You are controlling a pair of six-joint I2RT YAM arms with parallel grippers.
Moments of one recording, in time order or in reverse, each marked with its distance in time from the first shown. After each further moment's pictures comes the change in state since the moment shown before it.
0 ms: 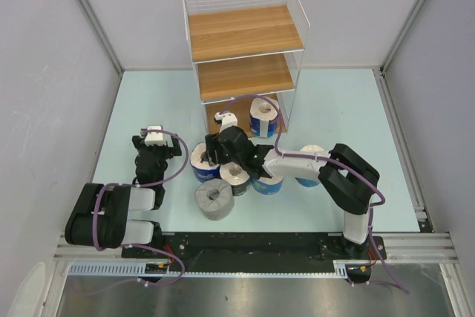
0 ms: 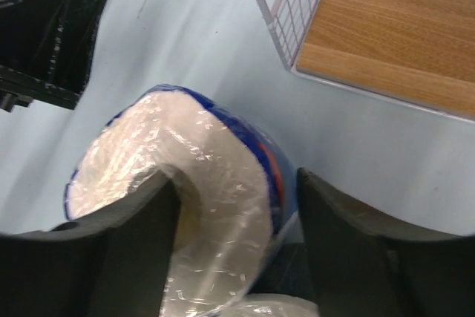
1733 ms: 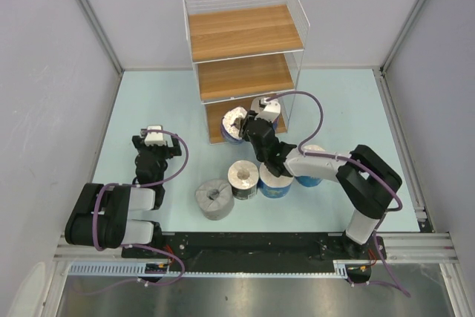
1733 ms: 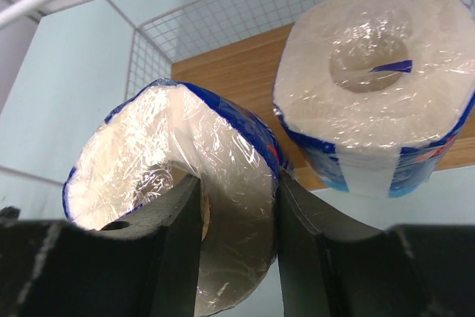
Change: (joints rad) left arm 0.000 0.000 0.000 0.000 0.000 0.000; right arm -0.130 -0.154 -0.213 0.289 0.410 0.111
